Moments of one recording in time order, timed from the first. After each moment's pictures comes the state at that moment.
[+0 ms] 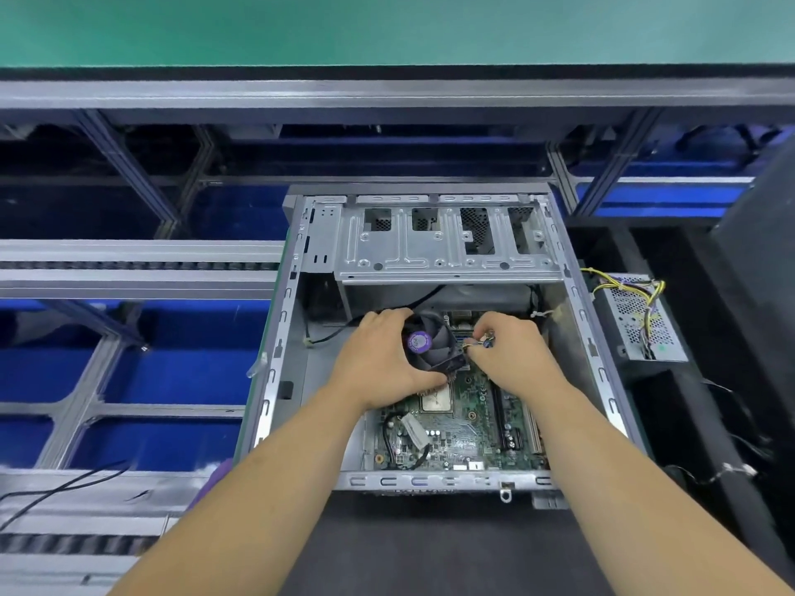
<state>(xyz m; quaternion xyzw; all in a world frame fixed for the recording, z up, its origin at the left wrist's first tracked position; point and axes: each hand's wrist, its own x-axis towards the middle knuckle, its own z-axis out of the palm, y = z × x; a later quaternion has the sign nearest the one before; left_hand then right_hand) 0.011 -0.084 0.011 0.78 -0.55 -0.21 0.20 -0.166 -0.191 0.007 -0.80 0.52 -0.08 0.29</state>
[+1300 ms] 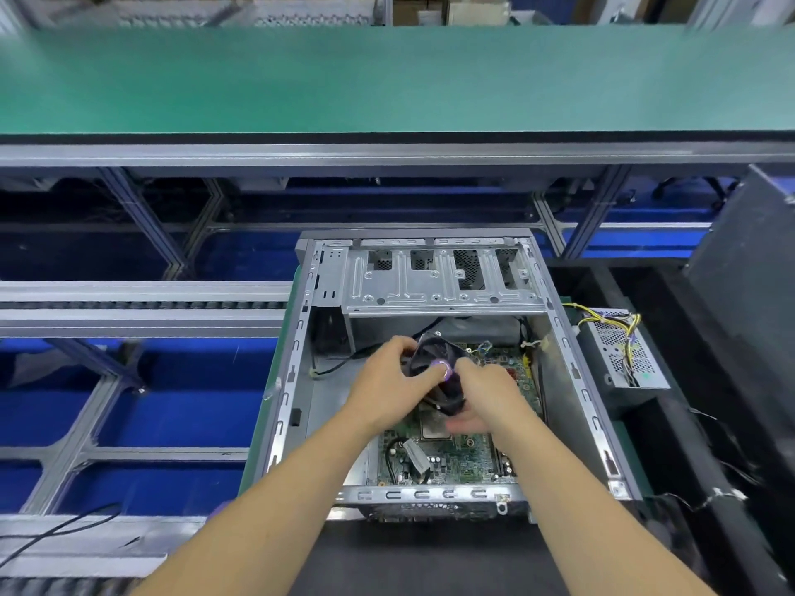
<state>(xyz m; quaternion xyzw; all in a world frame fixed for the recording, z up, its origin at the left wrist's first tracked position) -0.002 -0.080 0.028 0.76 -0.43 -0.33 0.37 -0.142 -0.147 0.044 -0.46 0.62 -0.12 0.63</state>
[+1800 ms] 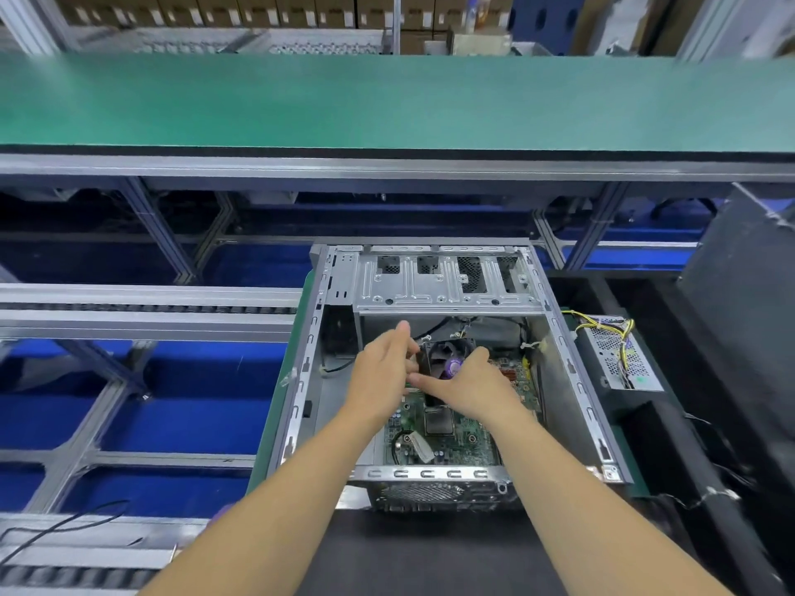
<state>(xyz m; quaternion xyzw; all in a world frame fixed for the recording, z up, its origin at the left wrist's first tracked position) -0.005 -0.059 0.050 0.69 -0.34 -0.35 0.54 -0.131 -0.137 0.053 -0.72 0.59 0.01 0.36</state>
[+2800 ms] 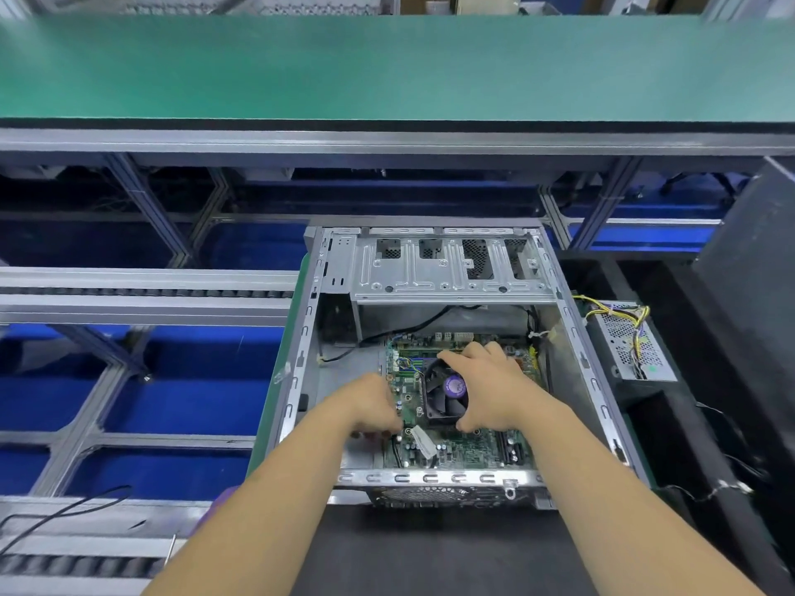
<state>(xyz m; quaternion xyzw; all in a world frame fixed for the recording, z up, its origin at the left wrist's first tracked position) 0.025 -0.056 0.023 0.77 -0.46 -0.44 0.00 -0.153 -0.167 0.024 -0.91 0.35 0.16 0.16</state>
